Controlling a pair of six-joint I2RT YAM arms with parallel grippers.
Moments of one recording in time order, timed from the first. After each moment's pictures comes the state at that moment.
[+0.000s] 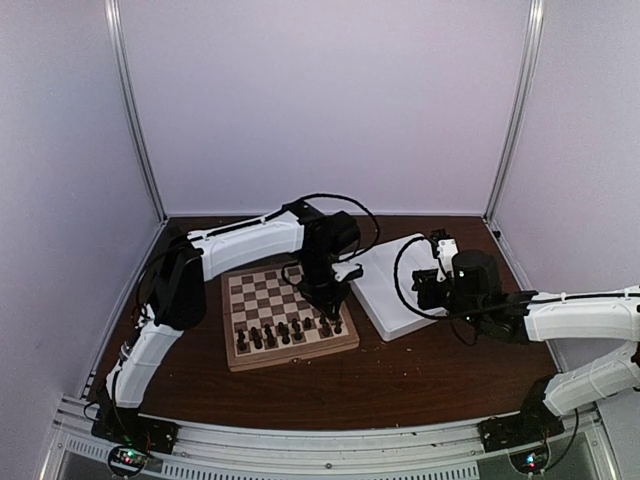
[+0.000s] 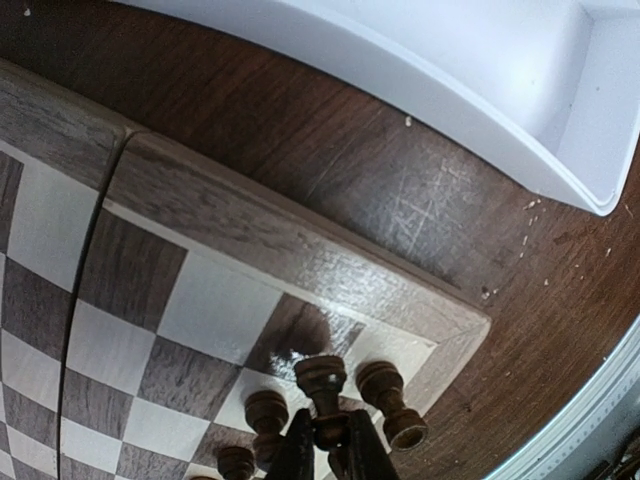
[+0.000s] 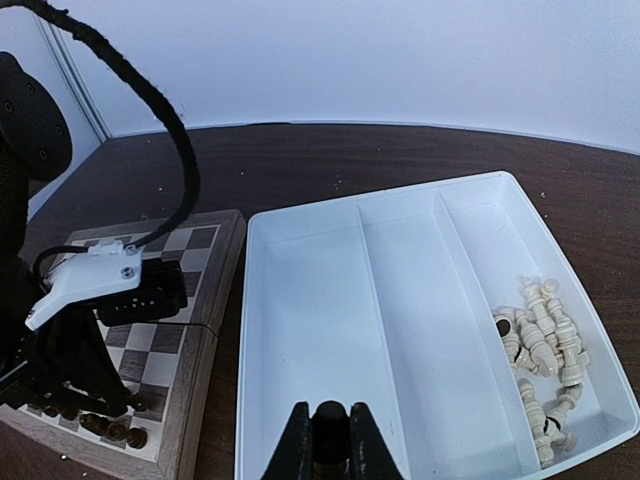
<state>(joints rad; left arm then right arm) -0.90 2.44 2.26 -1.26 0.22 -0.13 0.74 1.21 0.55 0.26 0.34 0.35</state>
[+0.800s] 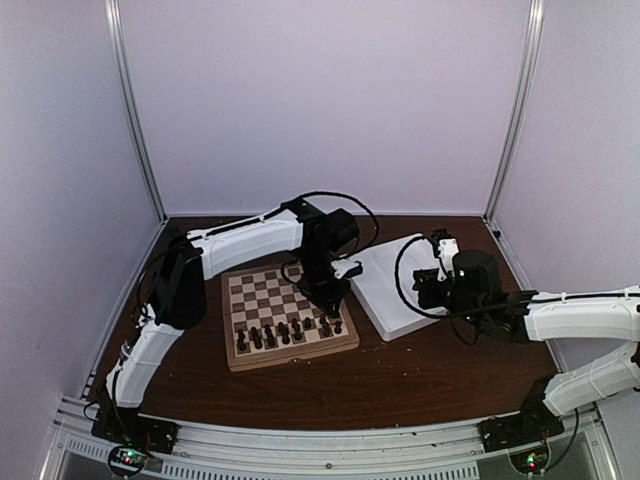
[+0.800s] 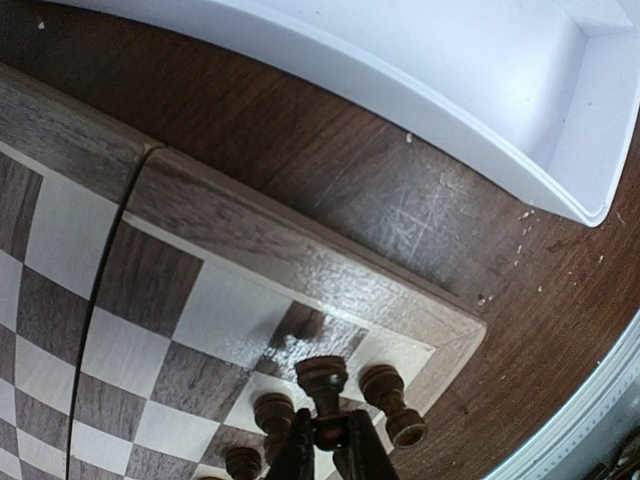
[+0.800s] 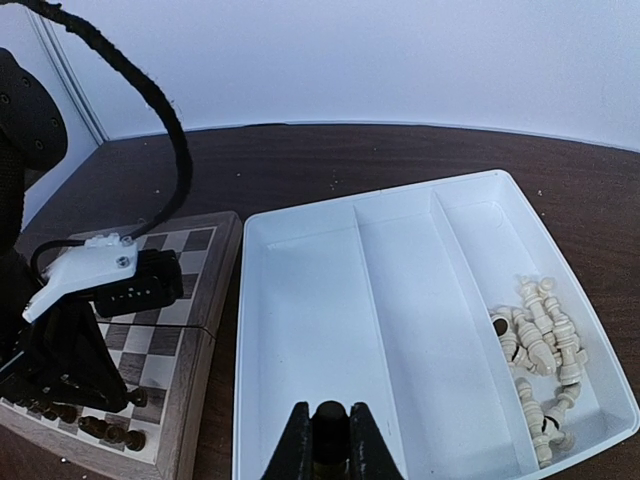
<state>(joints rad) -0.89 2.44 2.29 -1.26 0.23 -0.13 0.73 1.21 0.55 0.26 0.34 0.36</state>
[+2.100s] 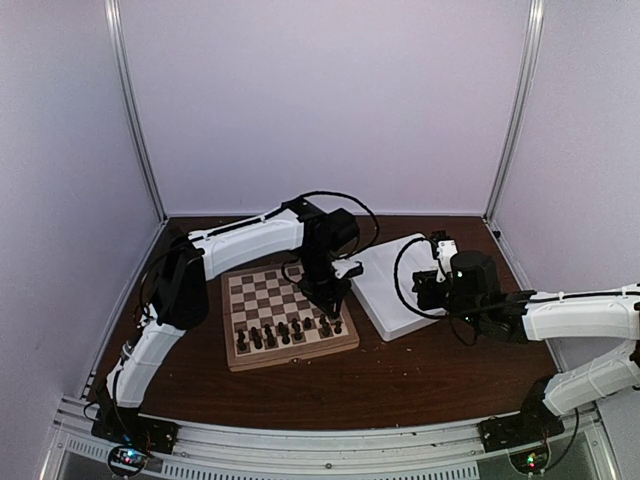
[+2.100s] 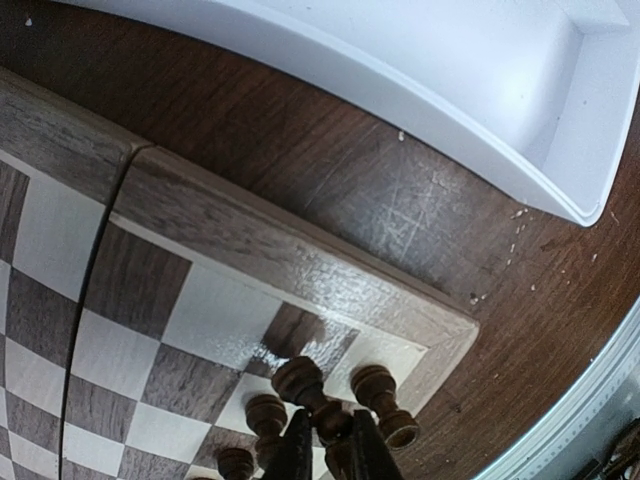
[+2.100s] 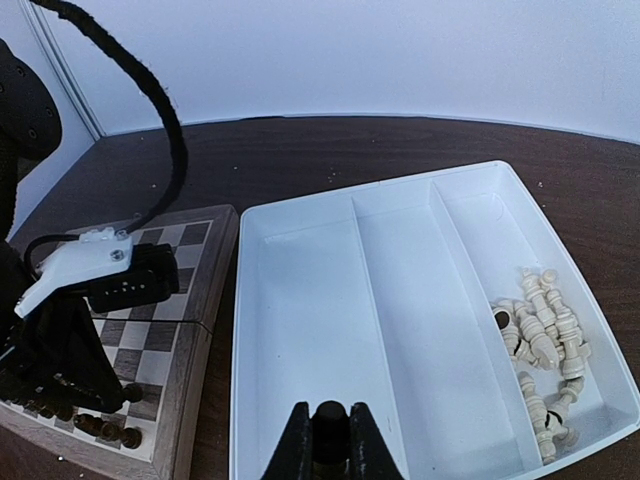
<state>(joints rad) -0.89 2.46 2.32 -1.28 0.25 -0.14 0.73 1.22 0.55 0.26 0.34 0.37</state>
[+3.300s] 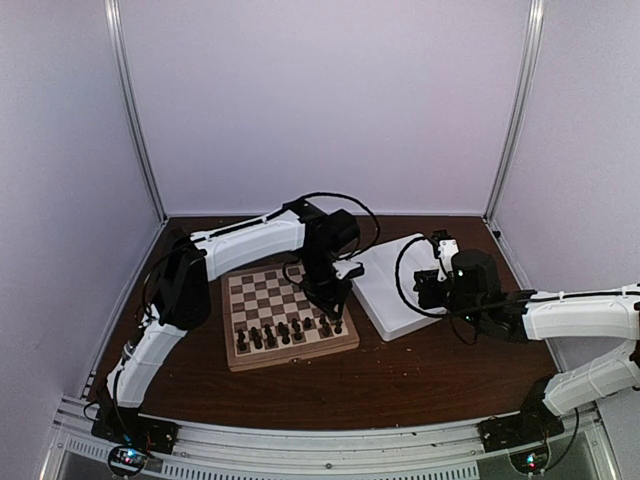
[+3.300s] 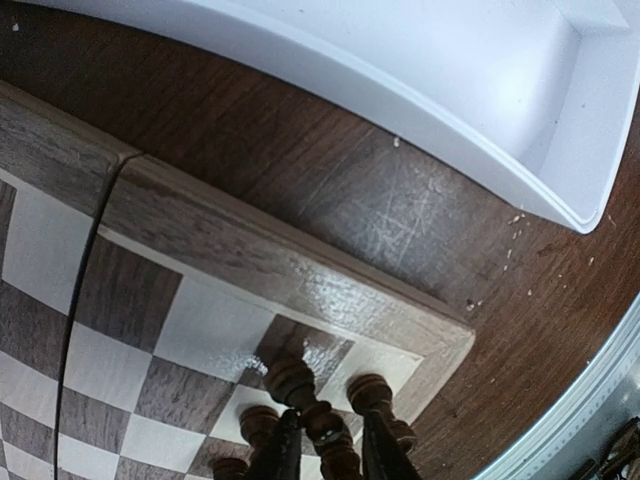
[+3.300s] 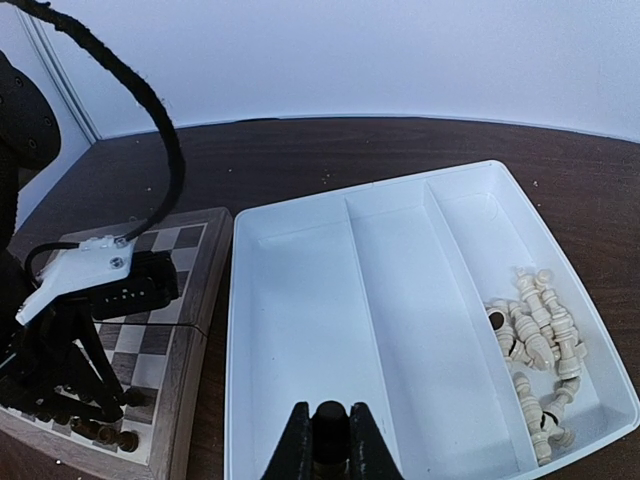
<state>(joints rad) -0.89 2.47 2.33 -1.28 0.27 -0.14 0.72 1.22 0.55 0.26 0.34 0.37</state>
